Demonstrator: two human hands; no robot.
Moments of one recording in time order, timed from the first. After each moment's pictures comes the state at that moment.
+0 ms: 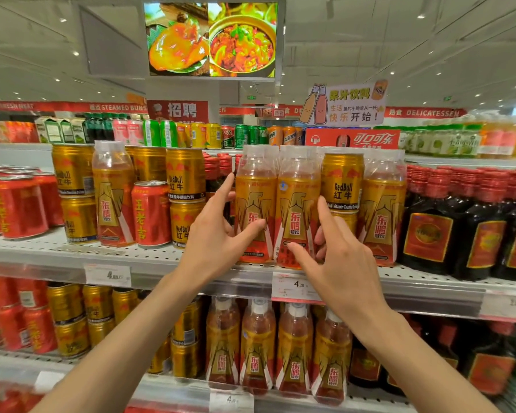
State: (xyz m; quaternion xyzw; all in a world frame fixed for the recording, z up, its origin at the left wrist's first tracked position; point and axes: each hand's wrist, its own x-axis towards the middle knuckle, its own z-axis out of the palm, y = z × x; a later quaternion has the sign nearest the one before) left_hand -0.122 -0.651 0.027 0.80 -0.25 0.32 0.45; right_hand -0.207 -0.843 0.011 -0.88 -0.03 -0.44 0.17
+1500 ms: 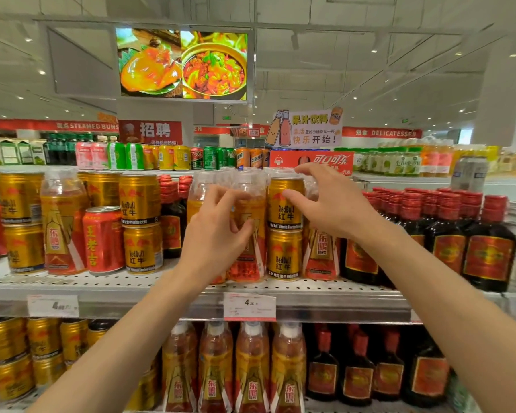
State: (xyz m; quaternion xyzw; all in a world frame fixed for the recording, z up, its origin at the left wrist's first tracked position) left_hand -0.145 -0.721 0.073 0.77 -0.32 0.40 0.37; right_hand -0.205 -0.926 0.135 -0.92 -0.05 -0.37 0.13
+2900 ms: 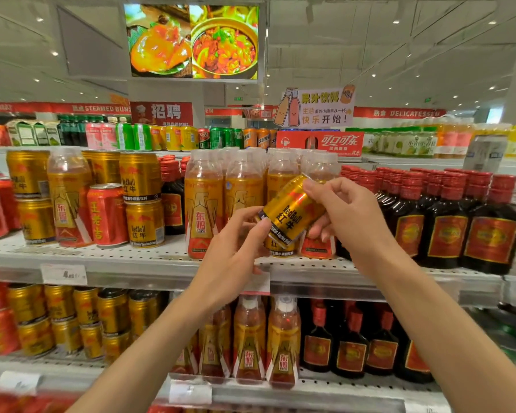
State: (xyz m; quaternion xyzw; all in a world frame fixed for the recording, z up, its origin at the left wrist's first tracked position) left_hand -0.202 -0.739 0.025 0.73 -0.31 0.12 0.60; right_hand -0.254 -0.922 0.088 -0.73 -0.06 -0.31 0.61
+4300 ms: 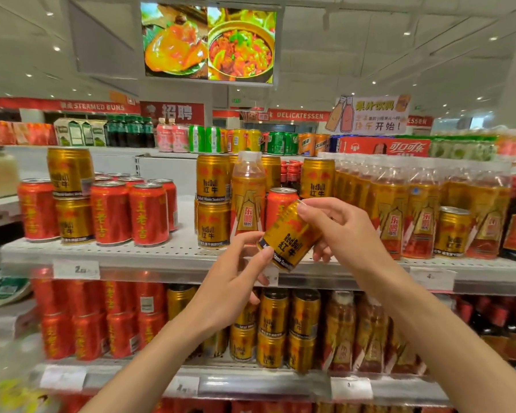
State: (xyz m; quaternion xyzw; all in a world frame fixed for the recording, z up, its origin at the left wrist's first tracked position) left_hand -0.126 -0.399 0.000 0.73 -0.33 0.03 0.60; right_hand -0.186 -0.587 0.068 -0.78 -0.04 -0.27 0.56
